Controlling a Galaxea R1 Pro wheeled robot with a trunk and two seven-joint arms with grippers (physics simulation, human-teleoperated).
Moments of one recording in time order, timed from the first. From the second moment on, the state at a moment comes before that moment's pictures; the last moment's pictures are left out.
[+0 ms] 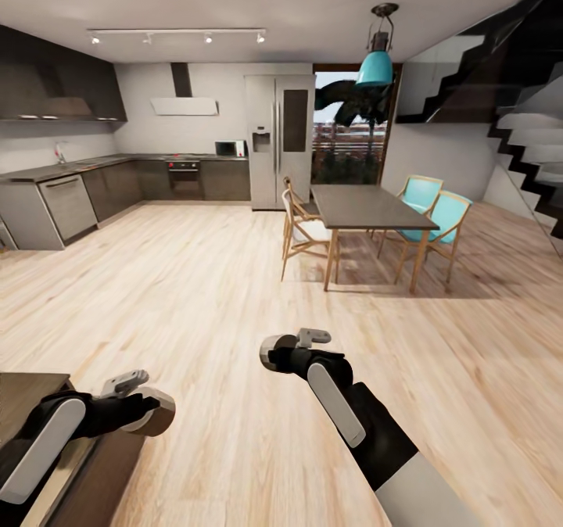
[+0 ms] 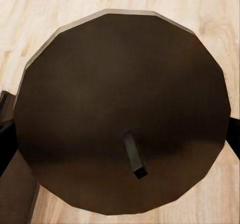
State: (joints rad) left arm -0.32 0.38 -0.05 -1.41 0.98 0.99 0.45; right arm -0.61 0.14 0.48 -1.20 -0.73 0.69 -0.51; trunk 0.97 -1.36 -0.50
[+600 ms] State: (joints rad) left arm -0.32 0.38 -0.06 -1.41 0.98 0.99 0.45; right arm -0.61 0.14 0.48 -1.20 -0.73 0.69 -0.51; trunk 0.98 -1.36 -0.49
